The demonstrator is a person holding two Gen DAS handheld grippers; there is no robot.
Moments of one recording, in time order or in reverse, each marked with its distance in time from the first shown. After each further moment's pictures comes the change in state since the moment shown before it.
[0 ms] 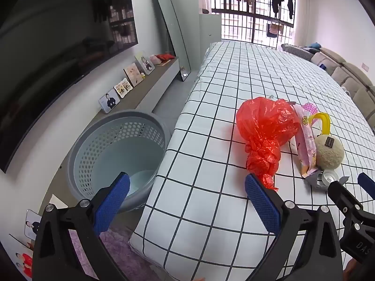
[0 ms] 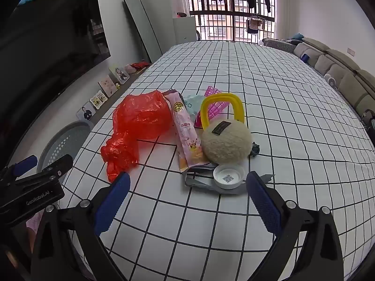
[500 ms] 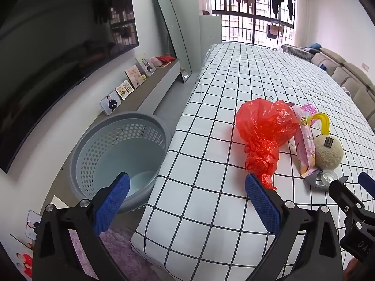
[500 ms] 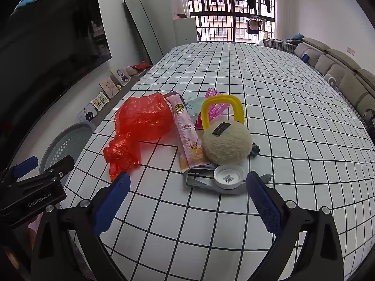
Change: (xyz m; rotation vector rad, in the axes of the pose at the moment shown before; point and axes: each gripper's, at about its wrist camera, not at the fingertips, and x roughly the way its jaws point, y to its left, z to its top) left arm -0.007 0.001 0.003 0.002 -0.011 0.006; right arm -0.003 -0.002 -0.001 0.008 -0.003 0.011
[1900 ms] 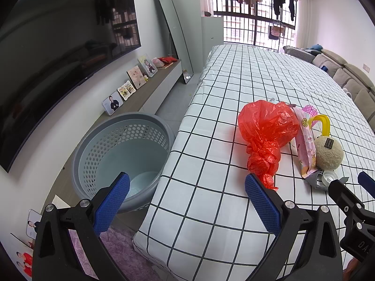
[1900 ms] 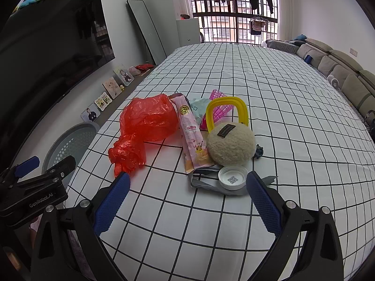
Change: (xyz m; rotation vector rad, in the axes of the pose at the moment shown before) left arm -0.002 0.000 0.000 0.005 -0.008 0.004; right arm -0.002 0.006 0.001 -0.007 -0.006 0.019
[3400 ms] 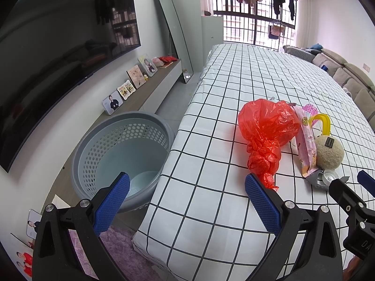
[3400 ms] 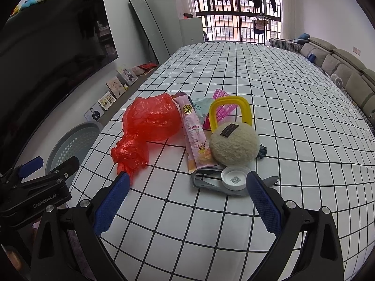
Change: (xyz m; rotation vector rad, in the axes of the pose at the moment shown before) left arm -0.007 0.007 0.001 -0.001 0.008 0.000; right arm 0.001 -0.004 0.001 0.002 0.007 0.029
